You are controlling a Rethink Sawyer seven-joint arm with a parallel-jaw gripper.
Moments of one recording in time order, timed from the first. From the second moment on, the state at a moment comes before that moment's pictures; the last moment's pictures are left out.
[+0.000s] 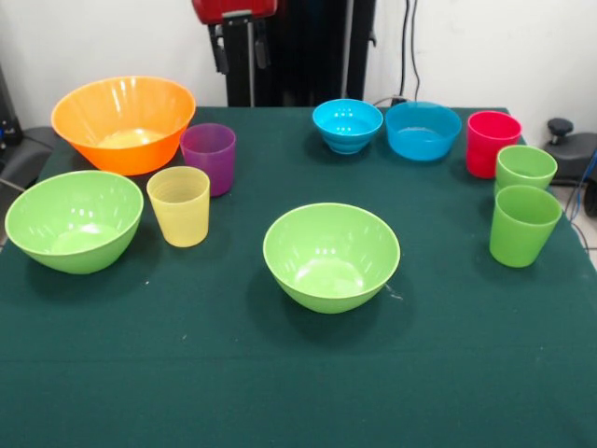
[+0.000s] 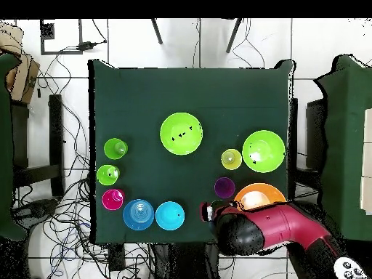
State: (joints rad) arm -1.10 -0.92 0.81 2.27 -0.69 0.51 1.90
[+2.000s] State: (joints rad) arm -1.32 -0.73 0.82 2.22 -0.91 0.54 1.90
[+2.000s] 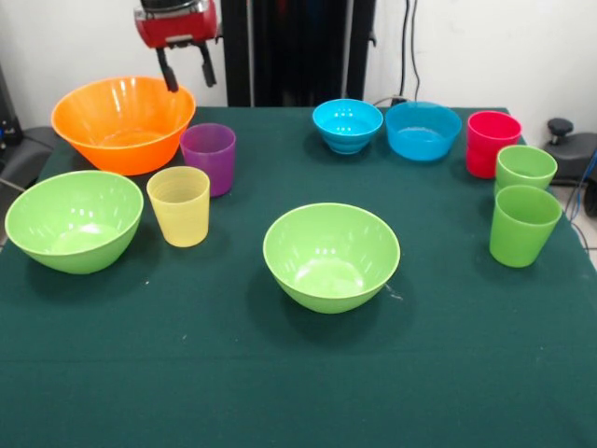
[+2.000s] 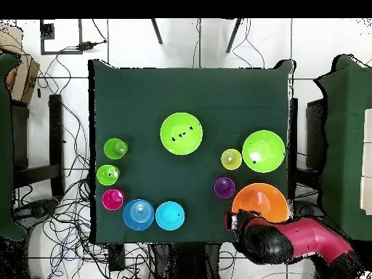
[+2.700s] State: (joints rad) arm -1.31 -0.62 0.82 2.17 -0.97 0.54 1.90
